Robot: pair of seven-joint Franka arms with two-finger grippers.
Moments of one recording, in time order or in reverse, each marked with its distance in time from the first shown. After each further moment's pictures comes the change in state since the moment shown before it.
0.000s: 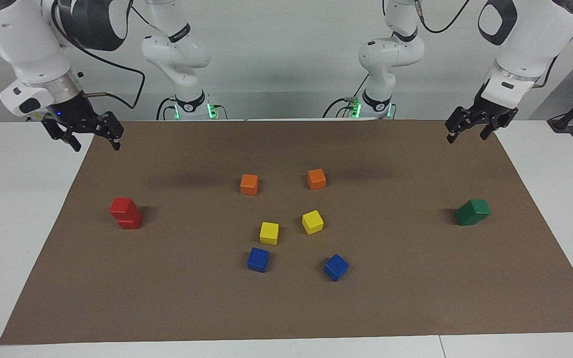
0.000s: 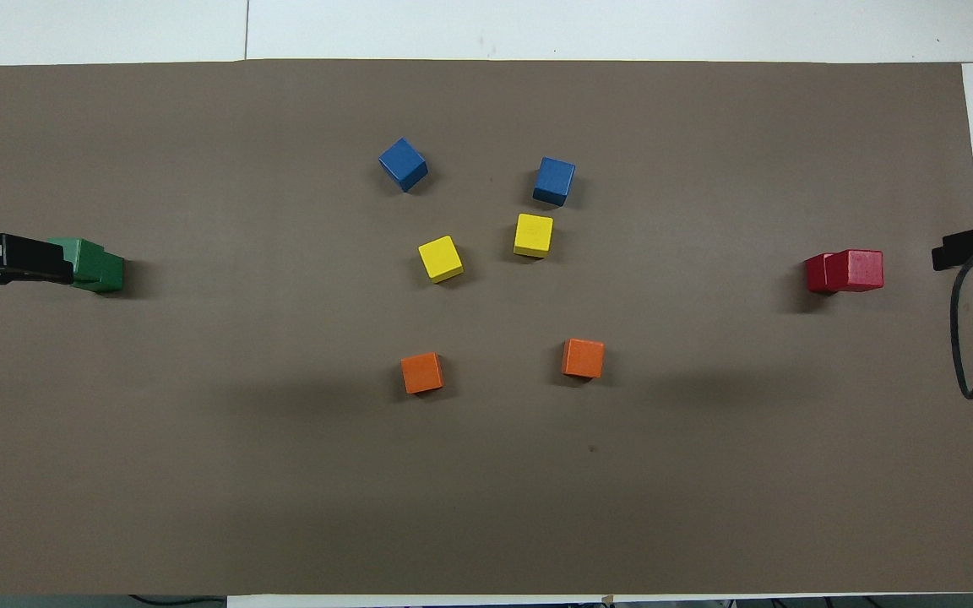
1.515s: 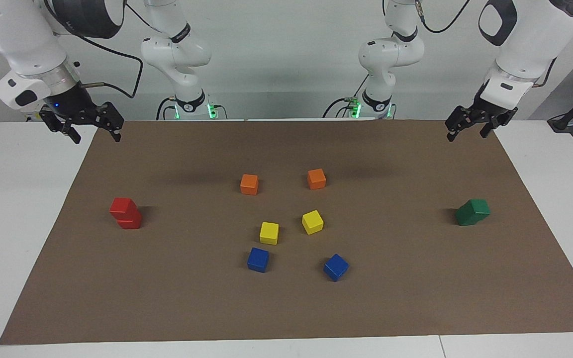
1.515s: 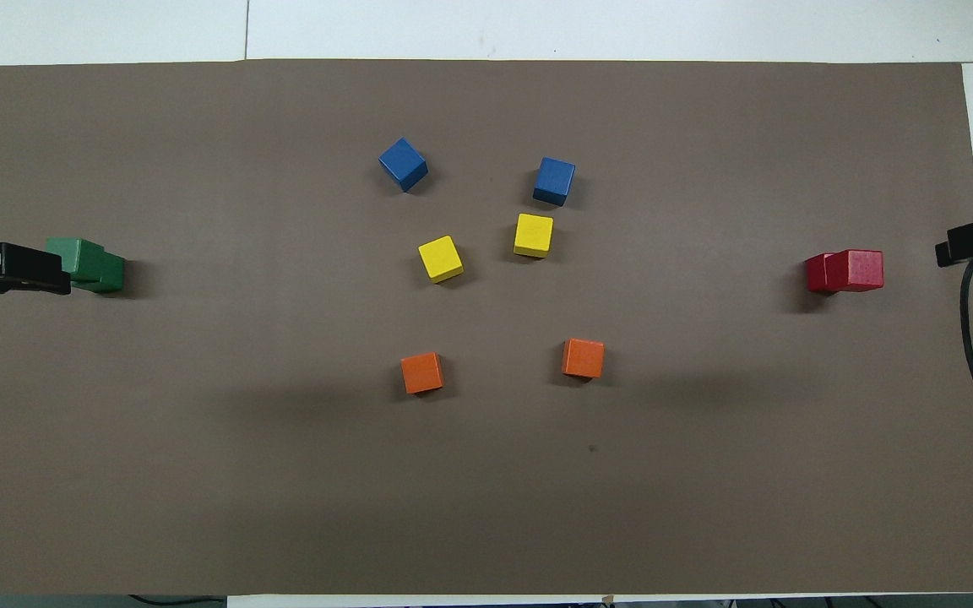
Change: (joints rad) left arm 0.000 -0.001 0.003 -0.001 0.015 -0.034 0.002; right arm 0.168 0.044 -0.149 0.086 0.004 -0.063 0.002
